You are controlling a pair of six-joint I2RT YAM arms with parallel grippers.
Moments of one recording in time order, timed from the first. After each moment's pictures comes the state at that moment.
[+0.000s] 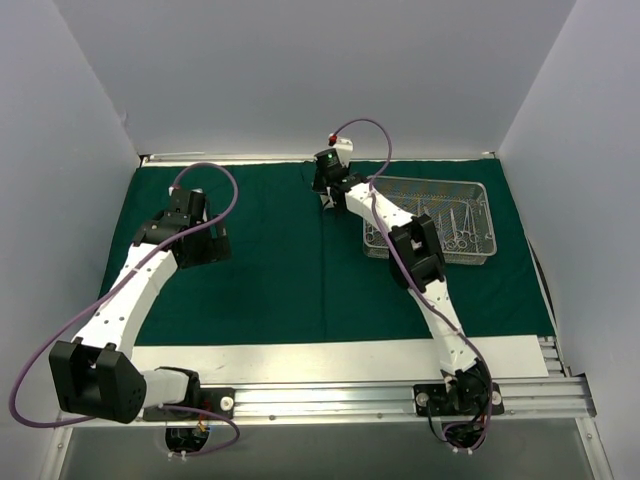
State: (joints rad) left arm -0.21 1.29 1.16 -0.88 -0.20 -0.38; right arm 0.52 2.53 2.18 -0.32 0.36 0.52
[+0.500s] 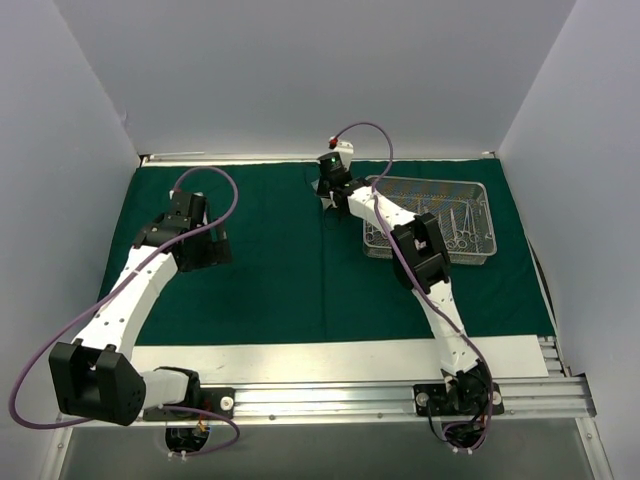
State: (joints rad) left arm -0.21 1.28 1.13 -0.89 -0.19 -0.38; right arm 0.51 2.47 2.06 -0.20 0.31 0.50
